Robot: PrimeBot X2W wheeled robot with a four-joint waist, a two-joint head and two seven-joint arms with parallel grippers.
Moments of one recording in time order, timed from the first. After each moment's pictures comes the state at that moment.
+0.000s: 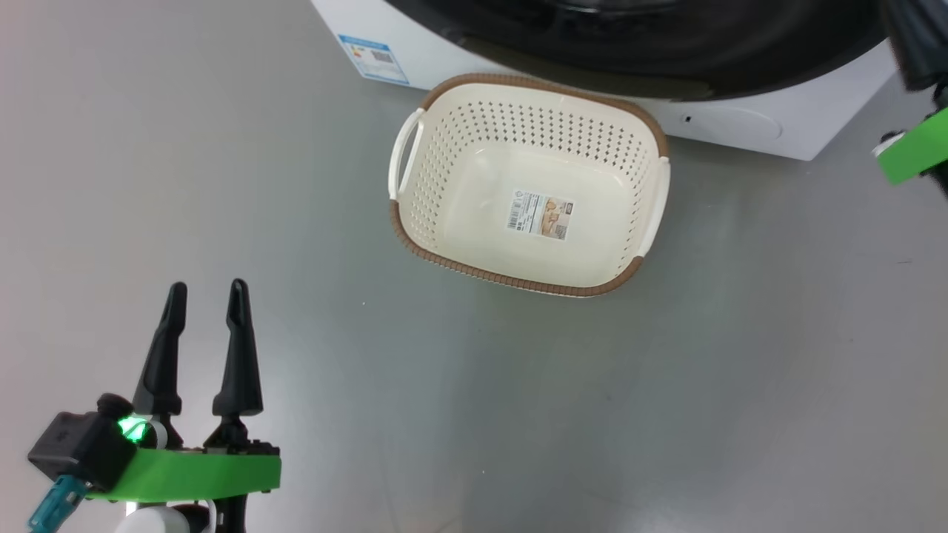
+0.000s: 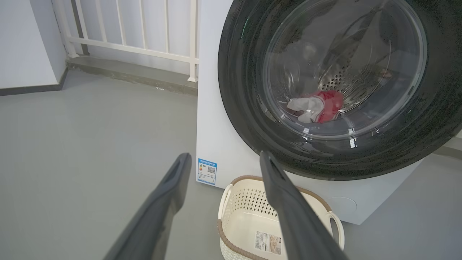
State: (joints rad) left arm -0.15 0.03 -0.05 0.00 -0.38 -0.13 -0.25; right arm -0.94 -0.64 0.48 0.46 0.63 0.13 -0.26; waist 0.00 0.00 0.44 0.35
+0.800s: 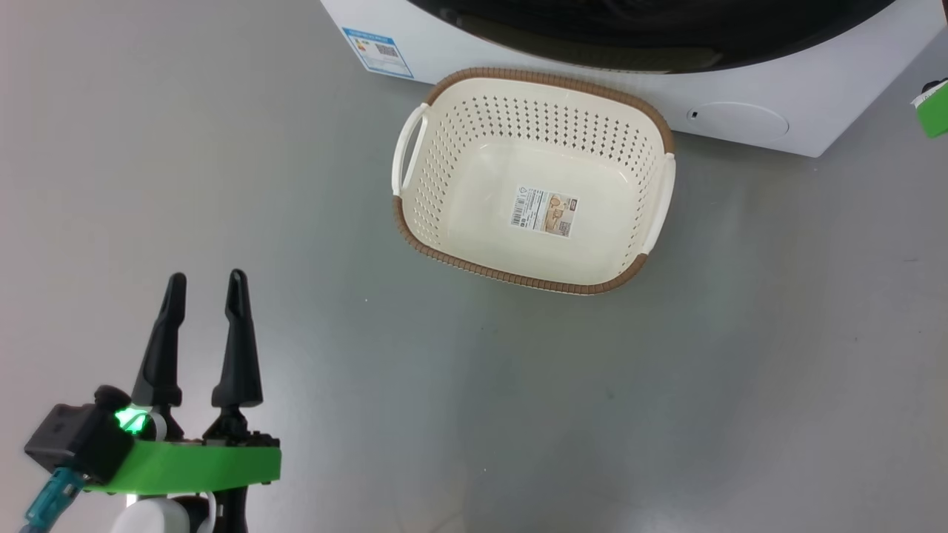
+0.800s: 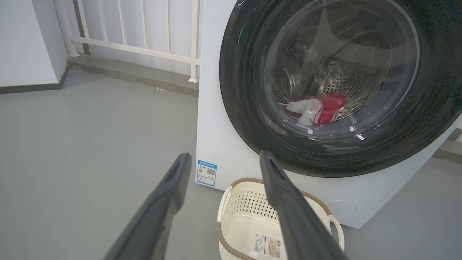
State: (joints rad) left arm -0.17 0.03 -0.06 0.00 -0.40 -0.13 -0.25; right arm -1.06 -0.64 0.47 0.60 0.66 0.14 -0.26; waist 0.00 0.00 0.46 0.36
